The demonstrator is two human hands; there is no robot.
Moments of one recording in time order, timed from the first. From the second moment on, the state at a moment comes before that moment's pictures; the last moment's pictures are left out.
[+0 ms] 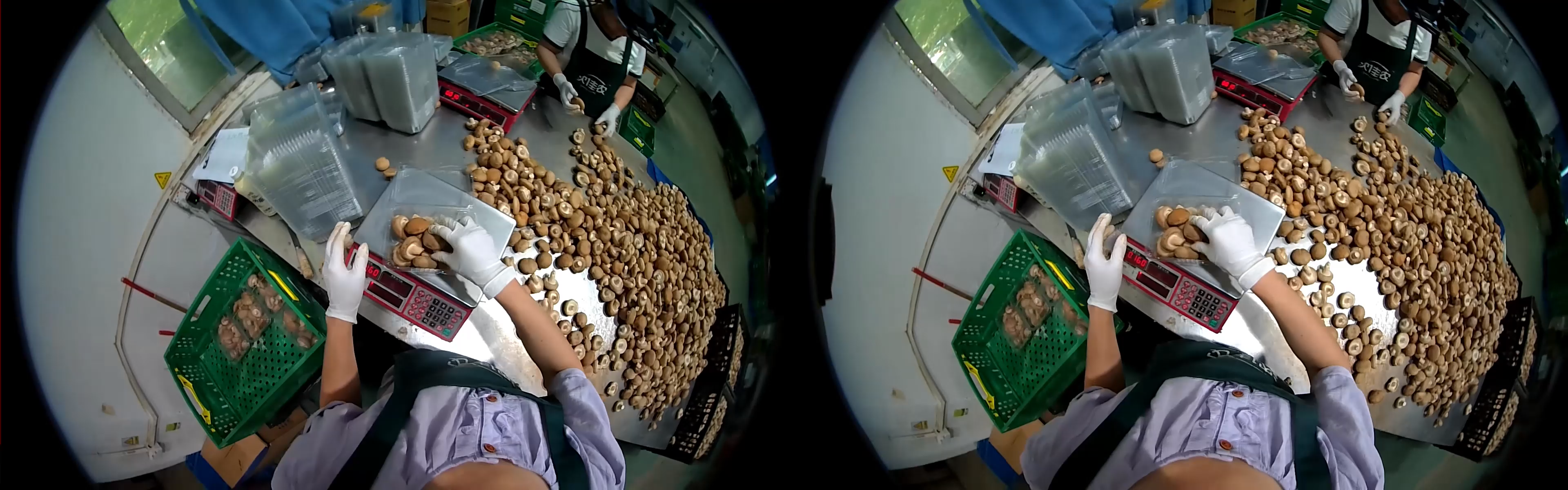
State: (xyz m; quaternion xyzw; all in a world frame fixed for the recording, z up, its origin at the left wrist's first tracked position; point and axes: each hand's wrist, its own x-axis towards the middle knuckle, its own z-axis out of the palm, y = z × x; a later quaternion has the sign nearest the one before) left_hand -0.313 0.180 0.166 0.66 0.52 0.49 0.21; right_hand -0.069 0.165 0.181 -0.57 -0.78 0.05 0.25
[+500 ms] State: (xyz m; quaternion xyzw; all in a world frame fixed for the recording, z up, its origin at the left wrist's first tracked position) left_hand -0.277 0.313 0.149 0.51 0.44 0.37 0.64; right_hand 0.007 0.120 0.198 -0.71 -0.46 0.25 0.48
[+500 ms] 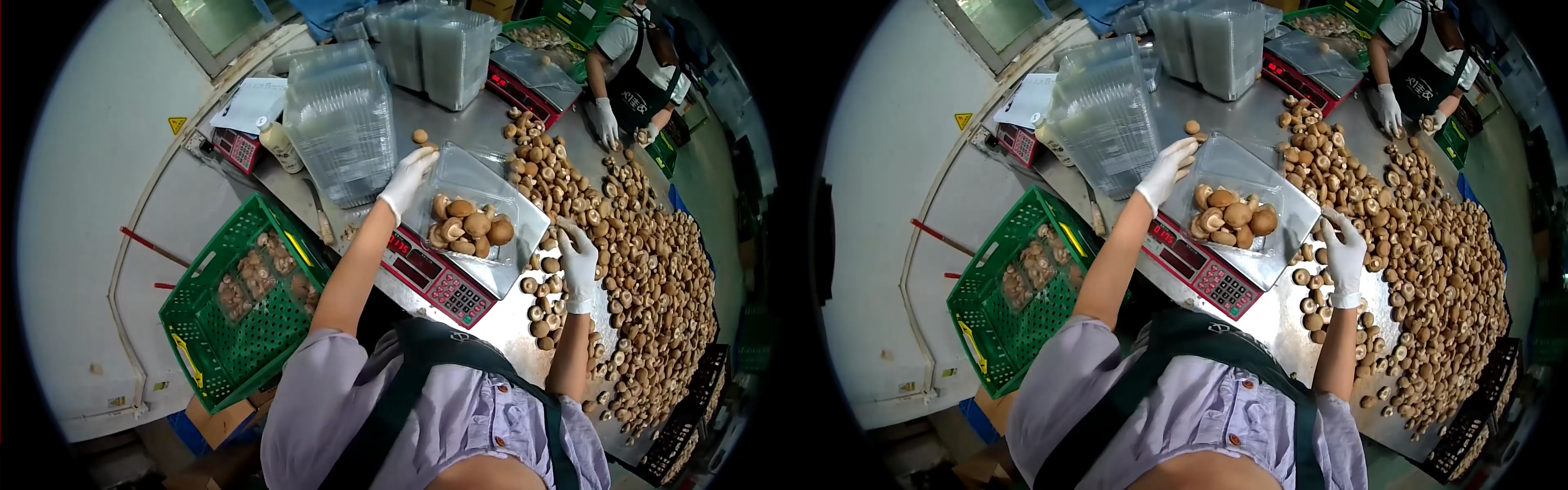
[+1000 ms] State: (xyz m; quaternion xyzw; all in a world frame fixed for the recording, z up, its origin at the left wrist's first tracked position) left_hand -0.318 0.225 0.157 0.72 0.37 0.33 0.49; right_hand -0.026 0.091 0.150 -0.64 -0.39 0.40 0.52
